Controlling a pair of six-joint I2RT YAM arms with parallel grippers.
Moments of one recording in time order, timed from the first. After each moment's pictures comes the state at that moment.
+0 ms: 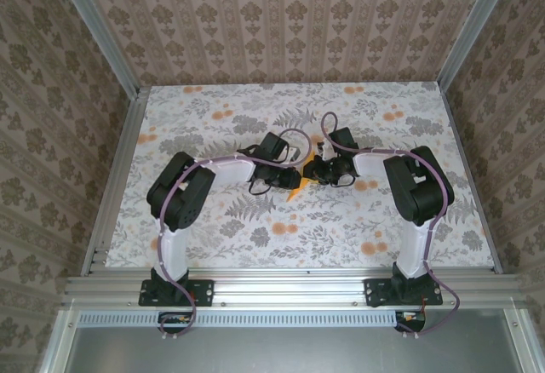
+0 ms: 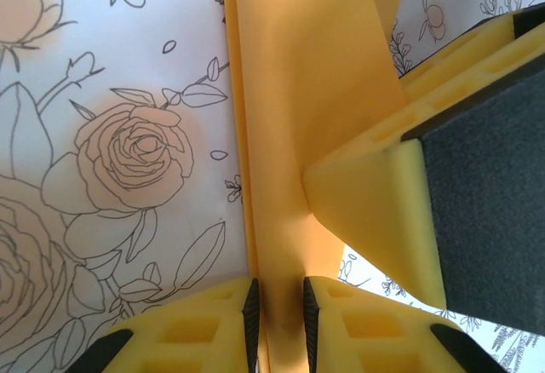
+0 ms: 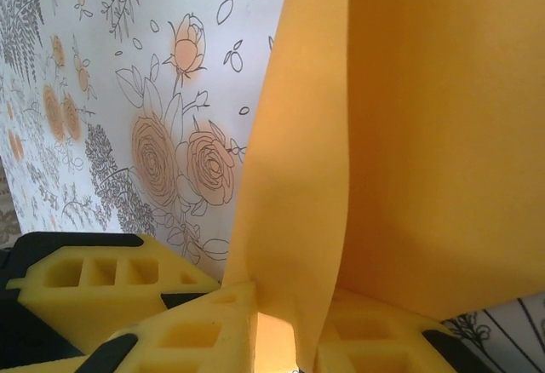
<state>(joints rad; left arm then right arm) -0.73 2.00 1.22 -0.24 0.38 -0.36 0.31 1.94 1.03 -0.13 -0.58 0.61</state>
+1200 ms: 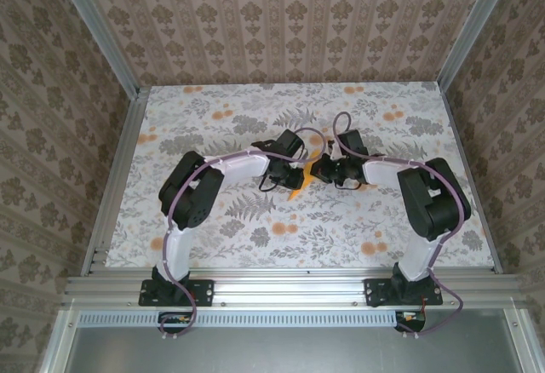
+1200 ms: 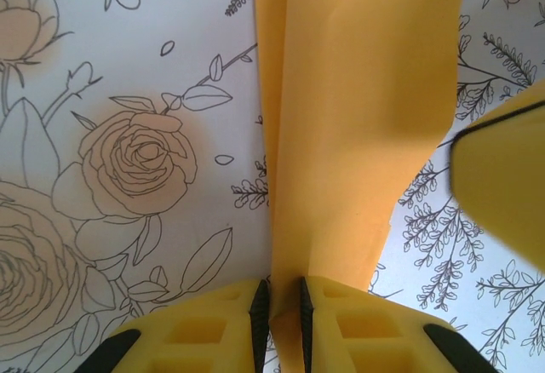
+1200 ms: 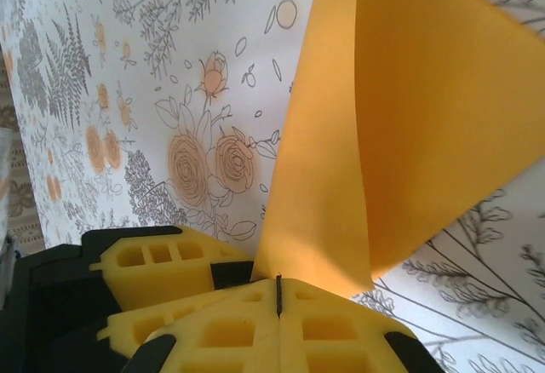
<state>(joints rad) -0.80 2.07 1.42 -0.50 0.19 -0.30 0.31 1.79 0.91 -0.04 -0.51 0.75</state>
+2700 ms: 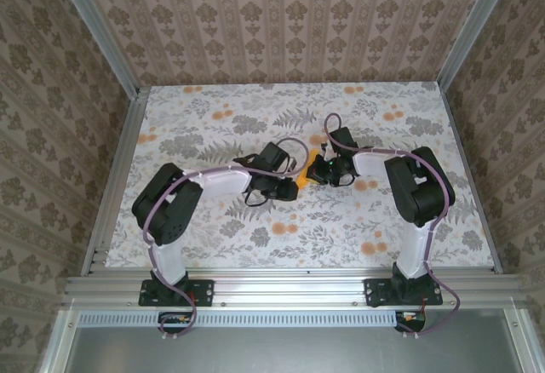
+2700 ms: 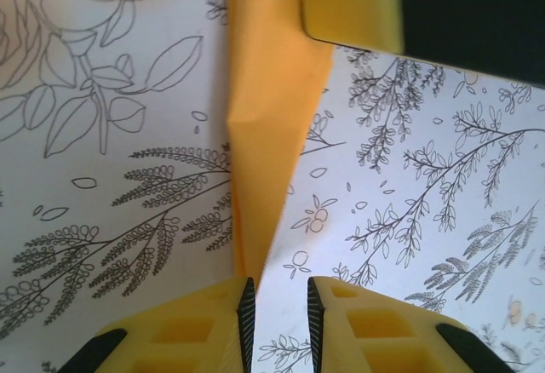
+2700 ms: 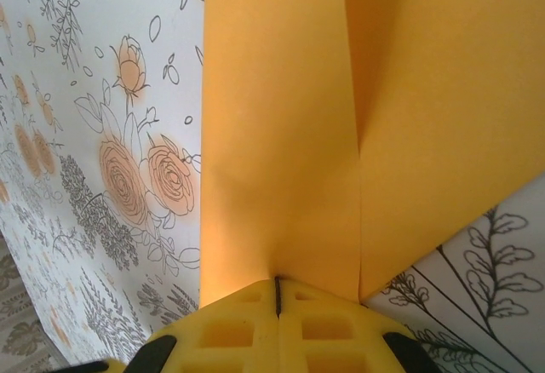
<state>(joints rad) -0.81 1.84 1.10 -0.32 0.27 -0.48 0.32 1.93 1.05 -0.19 -0.50 0.72</state>
